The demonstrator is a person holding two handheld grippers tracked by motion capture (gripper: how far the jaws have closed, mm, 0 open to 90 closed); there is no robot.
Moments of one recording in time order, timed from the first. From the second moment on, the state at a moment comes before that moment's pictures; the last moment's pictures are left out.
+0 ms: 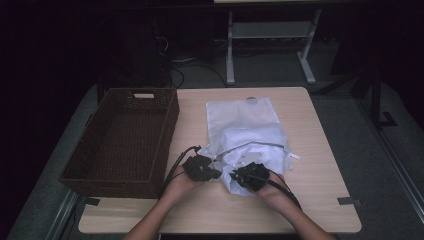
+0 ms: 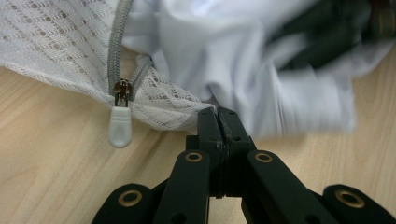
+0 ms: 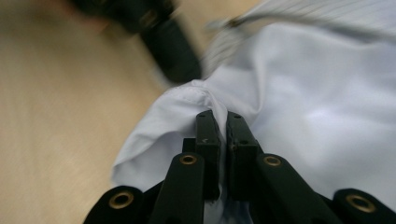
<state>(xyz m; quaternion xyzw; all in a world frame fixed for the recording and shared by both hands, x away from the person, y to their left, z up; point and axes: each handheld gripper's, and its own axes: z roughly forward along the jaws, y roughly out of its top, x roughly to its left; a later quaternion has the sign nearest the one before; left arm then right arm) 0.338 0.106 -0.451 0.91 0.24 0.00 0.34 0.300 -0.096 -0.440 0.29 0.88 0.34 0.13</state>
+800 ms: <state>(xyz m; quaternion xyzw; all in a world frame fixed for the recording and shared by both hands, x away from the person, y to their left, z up) 0.336 0.101 -0.454 0.92 0.23 0.00 0.33 0.309 -0.135 -0.418 0.33 0.85 0.39 0.12</state>
